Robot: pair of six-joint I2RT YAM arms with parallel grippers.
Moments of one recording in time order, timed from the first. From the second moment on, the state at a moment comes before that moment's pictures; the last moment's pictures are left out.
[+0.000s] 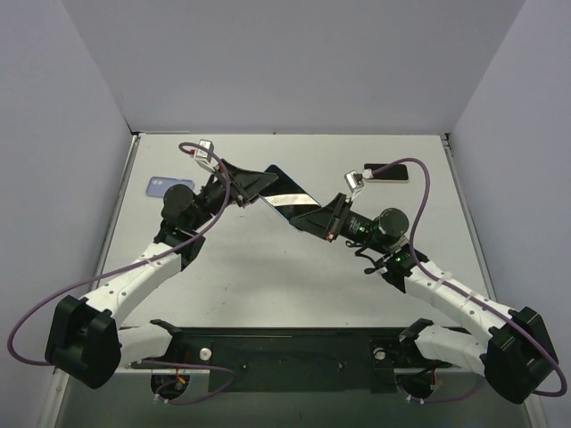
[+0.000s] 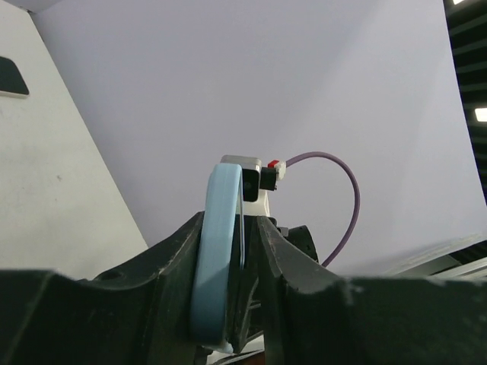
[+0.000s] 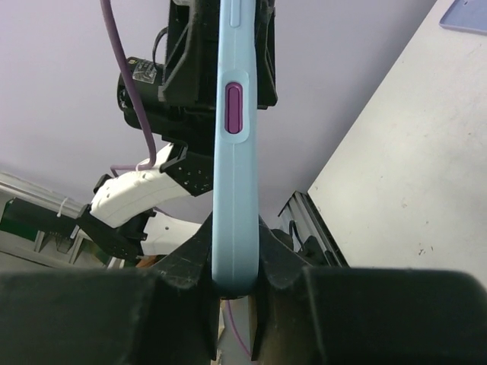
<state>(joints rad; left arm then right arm) -0.46 1.20 0.78 0.71 0.45 -1.38 0.61 1.06 0.58 0.68 -0.53 1.18</state>
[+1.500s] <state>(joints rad) -0.52 1.29 0.83 0.78 0.59 -1.65 0.70 0.88 0.69 0.27 -0.52 0.64</state>
